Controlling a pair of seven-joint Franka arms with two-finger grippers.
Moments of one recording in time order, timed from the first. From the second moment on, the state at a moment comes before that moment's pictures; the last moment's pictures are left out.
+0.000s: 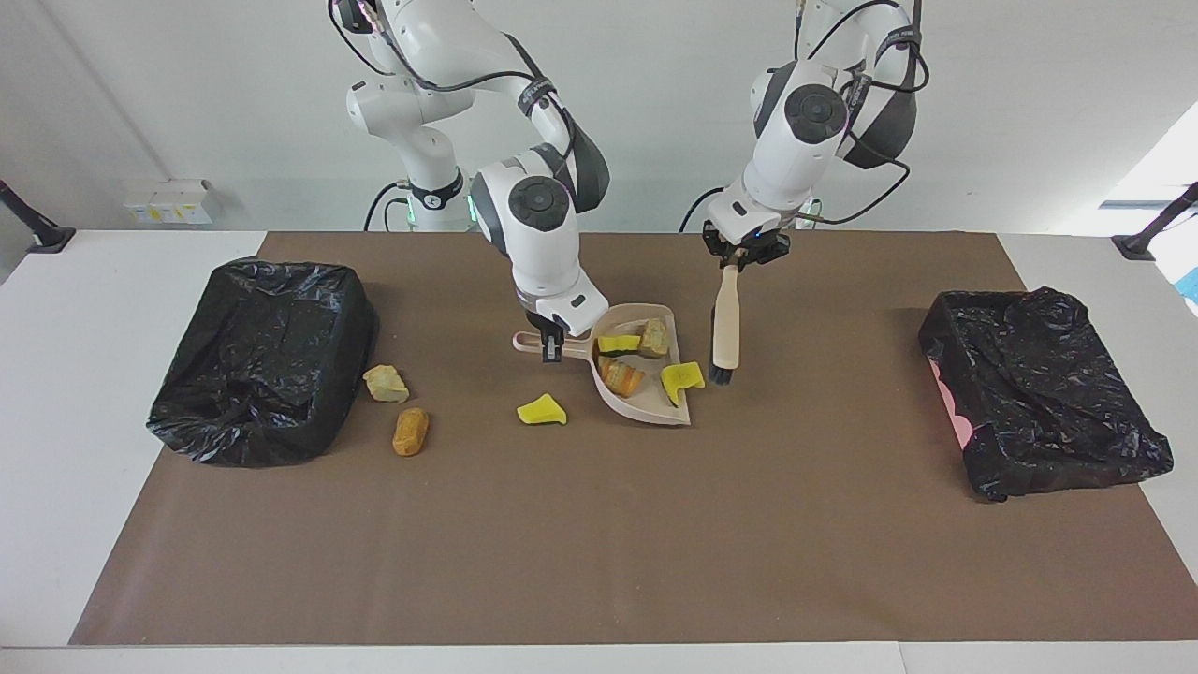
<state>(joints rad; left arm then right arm) -0.40 -0.15 -0.07 -2.05 -0.15 1.73 -0.22 0.43 0.28 0.03 -1.81 0.05 2.02 -1.16</state>
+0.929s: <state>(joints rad) -0.53 -0.28 -0.10 -2.22 -0.11 1.78 -0.52 0.14 0.18 0.02 -1.74 0.16 1.81 -1.54</state>
